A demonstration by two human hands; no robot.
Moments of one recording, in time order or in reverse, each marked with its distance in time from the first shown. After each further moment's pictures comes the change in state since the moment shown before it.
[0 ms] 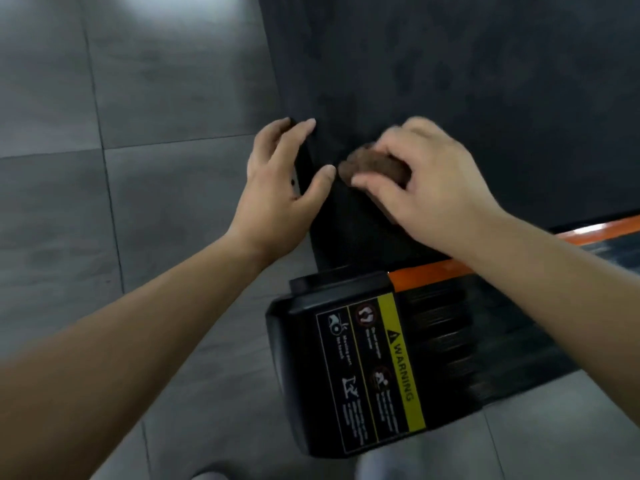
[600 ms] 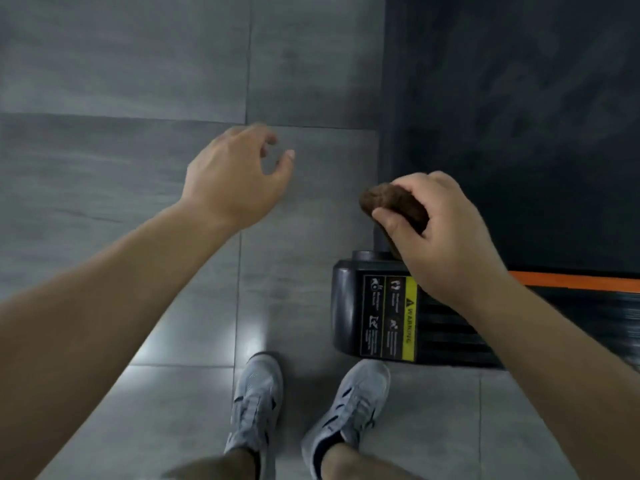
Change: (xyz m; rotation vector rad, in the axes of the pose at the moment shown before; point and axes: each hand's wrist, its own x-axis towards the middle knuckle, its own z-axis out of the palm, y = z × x) left_hand -0.053 0.098 -0.175 0.668 0.086 -0.368; right_hand -0.022 -0.100 -0.062 0.321 -0.243 0.075
